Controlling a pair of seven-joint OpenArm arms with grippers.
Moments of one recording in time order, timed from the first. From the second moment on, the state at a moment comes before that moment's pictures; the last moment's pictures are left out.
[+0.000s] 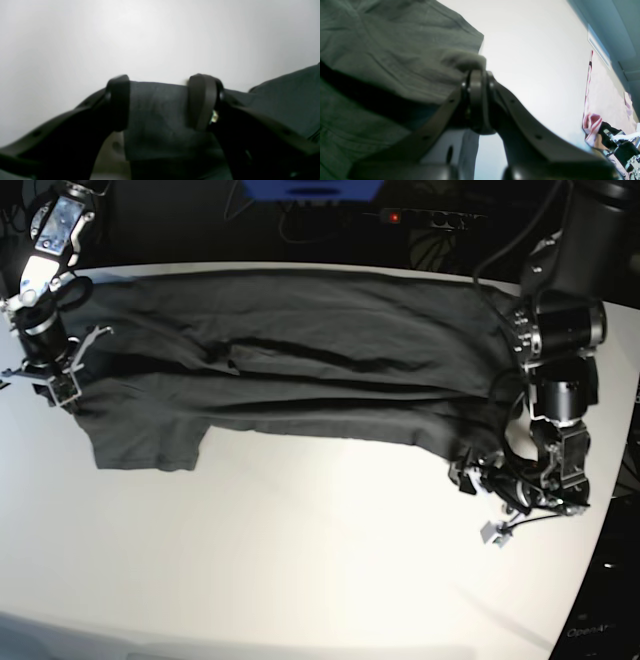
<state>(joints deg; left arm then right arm) -35.7 -14.5 -8.2 37.6 -8.3 -39.1 54.2 -16.7 8.4 36.2 99.9 -31.8 41.4 -2.1</state>
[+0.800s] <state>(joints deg) -37.2 -18.4 -12.6 37.2 -21.2 -38.4 57.5 -16.7 8.4 36.2 99.9 -31.8 41.3 -2.1</state>
